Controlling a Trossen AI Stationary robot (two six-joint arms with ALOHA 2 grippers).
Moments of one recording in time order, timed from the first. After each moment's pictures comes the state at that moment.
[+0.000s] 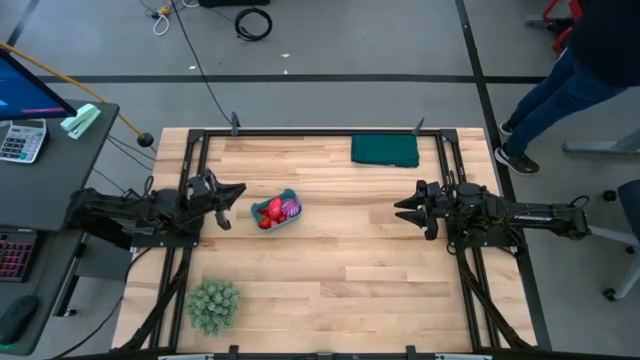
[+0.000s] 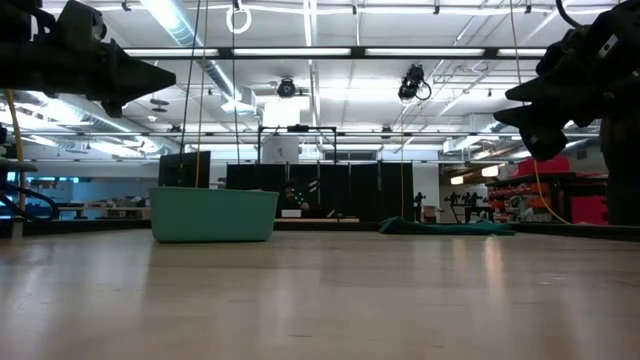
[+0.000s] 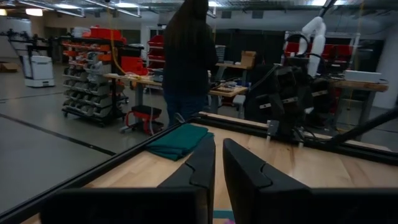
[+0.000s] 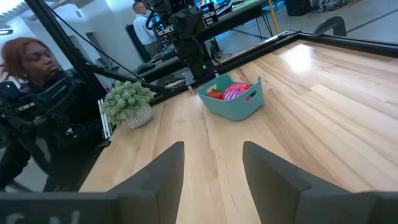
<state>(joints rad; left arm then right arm) -0.12 0.12 0.02 0.25 -0.56 -0.04 -0.13 0.15 0.03 0.03 -0.13 0.44</state>
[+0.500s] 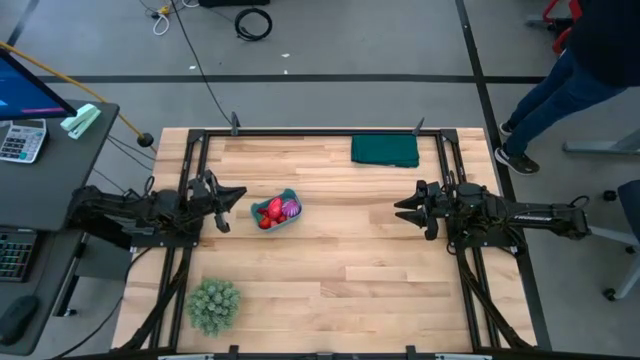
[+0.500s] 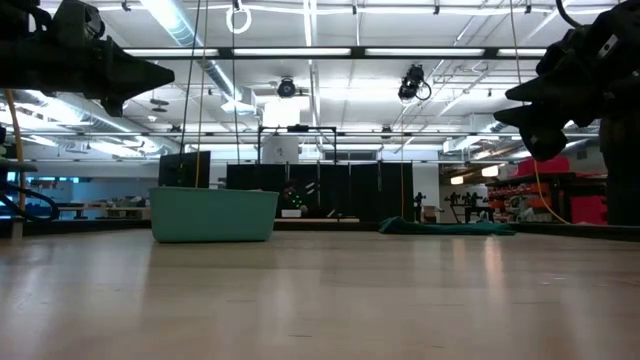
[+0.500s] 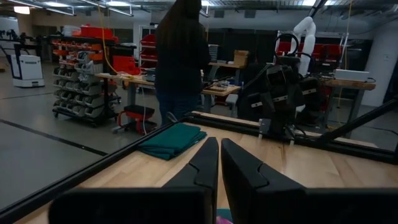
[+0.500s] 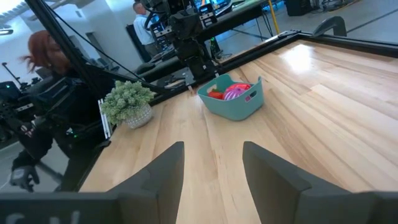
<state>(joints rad) -0.16 0.12 0.02 0.25 -0.56 -0.04 -0.13 0.15 0.03 0.03 -0.13 0.44</state>
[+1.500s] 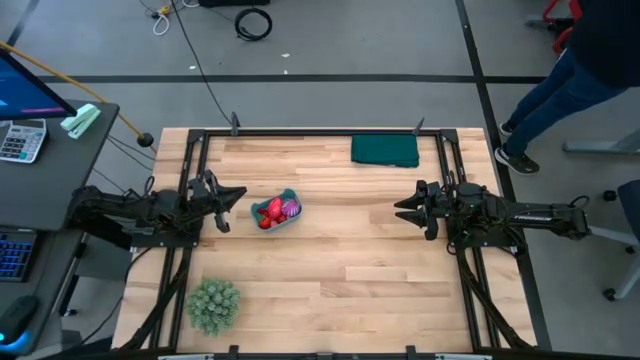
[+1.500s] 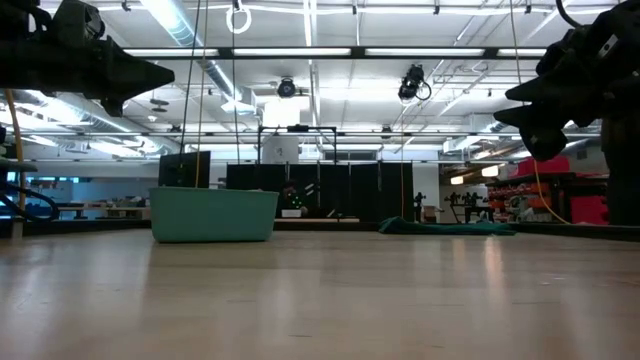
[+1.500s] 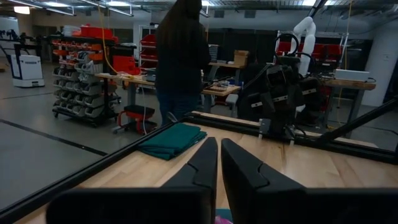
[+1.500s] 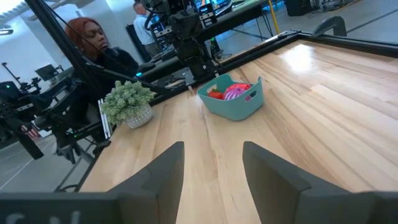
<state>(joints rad) -0.16 0.12 0.02 0.25 -0.56 -0.04 -0.13 0.15 0.03 0.03 -0.13 0.44</state>
